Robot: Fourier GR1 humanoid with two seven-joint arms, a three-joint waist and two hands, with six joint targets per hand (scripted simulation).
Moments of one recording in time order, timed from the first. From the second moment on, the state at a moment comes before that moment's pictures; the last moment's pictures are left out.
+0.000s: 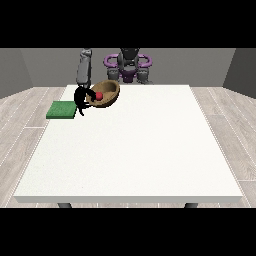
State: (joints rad) left arm -0.71 0.65 0.50 -1.20 0.35 -0.40 0.20; right arm -0.26 -0.19 -0.25 -0.91 -0.23 -0.14 -0.26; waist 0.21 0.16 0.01
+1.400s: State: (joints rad) left arm -0.56 0.76 0.58 -1.03 0.35 -0.48 -0.04; right arm -0.47 -0.61 -0.35 -0.77 -0.19 -0.03 0.07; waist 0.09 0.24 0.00
